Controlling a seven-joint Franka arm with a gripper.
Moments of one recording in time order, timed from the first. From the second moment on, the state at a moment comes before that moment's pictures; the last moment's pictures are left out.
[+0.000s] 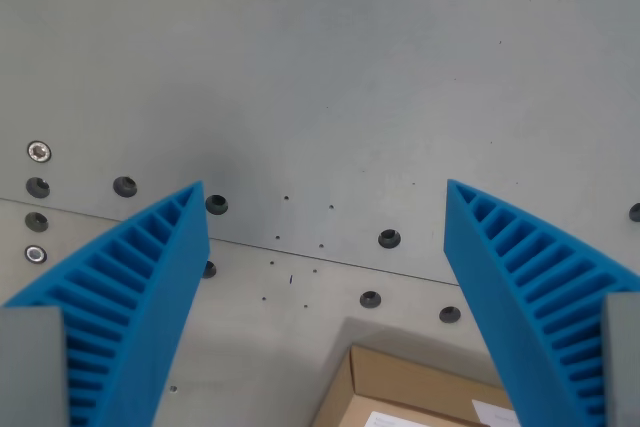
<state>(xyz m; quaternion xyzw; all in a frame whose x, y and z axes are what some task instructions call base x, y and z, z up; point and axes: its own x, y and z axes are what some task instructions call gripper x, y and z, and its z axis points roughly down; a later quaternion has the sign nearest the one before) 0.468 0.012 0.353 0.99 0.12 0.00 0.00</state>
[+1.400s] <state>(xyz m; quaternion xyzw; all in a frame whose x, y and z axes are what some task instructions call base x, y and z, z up) 0.476 0.013 0.337 1.00 0.09 -0.01 0.00</state>
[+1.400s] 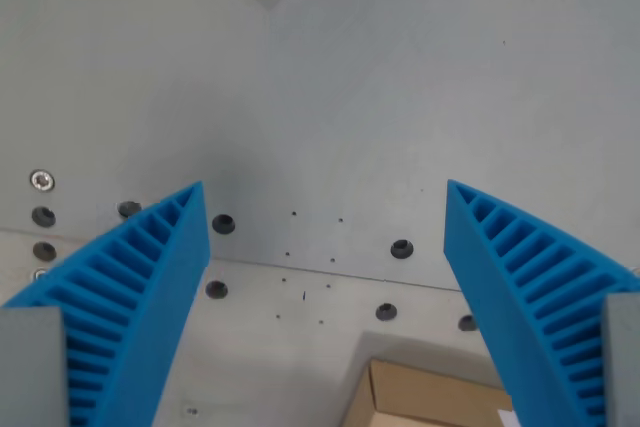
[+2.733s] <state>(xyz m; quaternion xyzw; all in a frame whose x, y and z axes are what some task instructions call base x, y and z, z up) 0.513 0.026 0.264 1.00 -0.08 0.00 0.00</state>
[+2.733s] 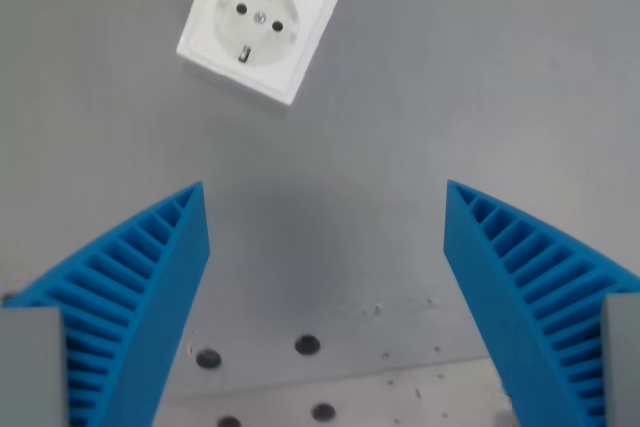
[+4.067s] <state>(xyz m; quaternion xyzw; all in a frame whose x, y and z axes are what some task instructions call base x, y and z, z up) 0.549 0.042 0.192 0.97 -0.23 0.01 -0.01</state>
